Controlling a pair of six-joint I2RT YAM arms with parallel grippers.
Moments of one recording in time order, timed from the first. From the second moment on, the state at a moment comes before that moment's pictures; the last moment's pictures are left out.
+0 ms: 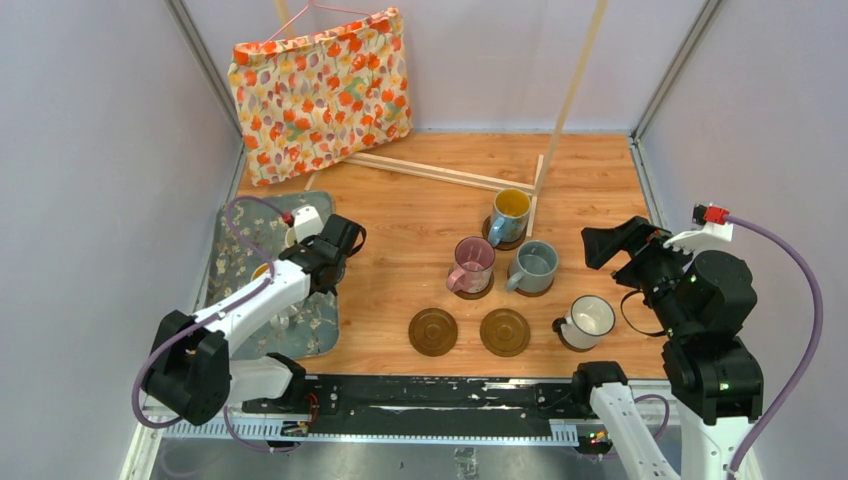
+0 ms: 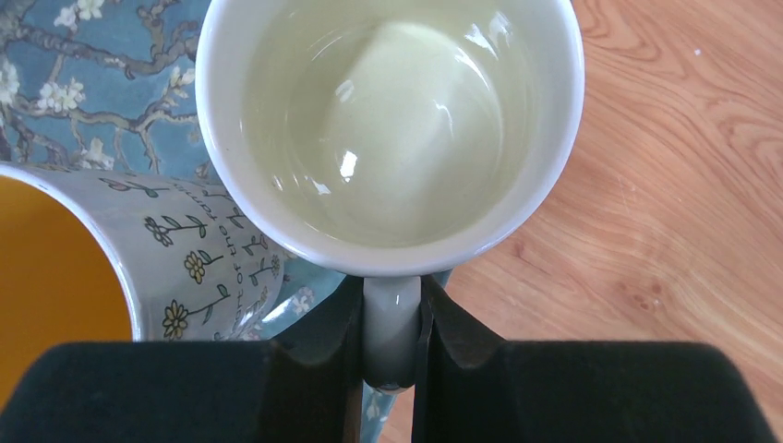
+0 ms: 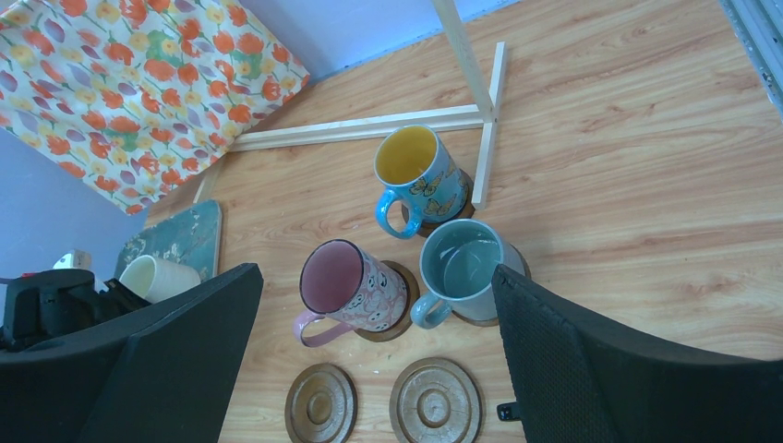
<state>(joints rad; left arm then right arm) -0.47 1.24 0.73 -0.55 -0.71 -0.87 0.07 0.53 1.21 -0.87 -0.06 0.46</state>
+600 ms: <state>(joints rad) -0.47 1.05 0.79 -0.45 -0.37 -0.47 0.07 0.53 1.20 -0.87 -0.07 0.46</state>
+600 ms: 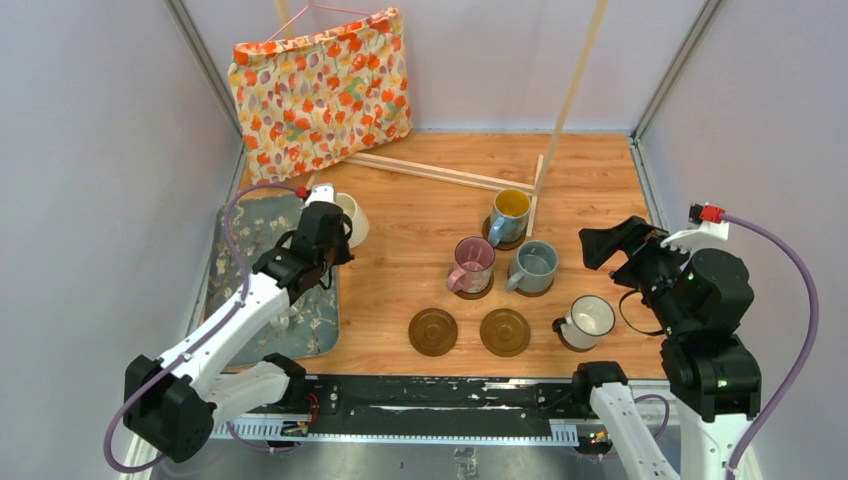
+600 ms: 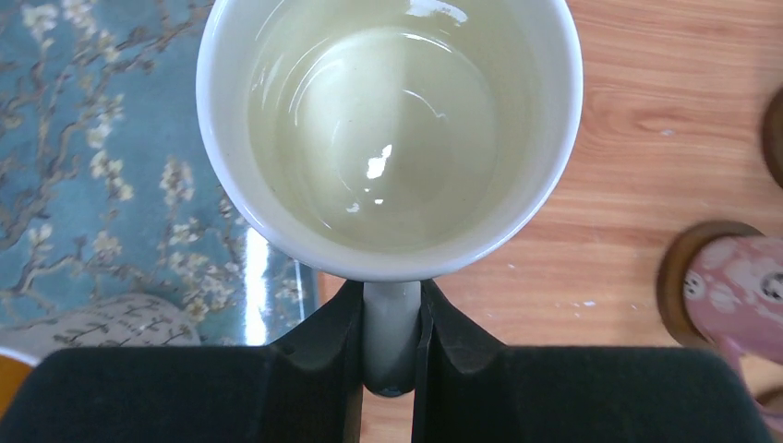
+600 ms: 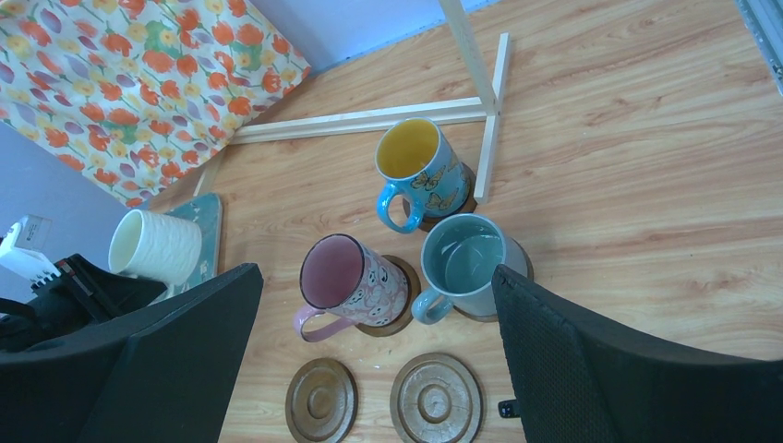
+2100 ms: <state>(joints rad) -1.17 1.22 1.05 -0.40 0.03 -0.03 0.07 0.54 1.23 -0.86 -0.10 0.48</state>
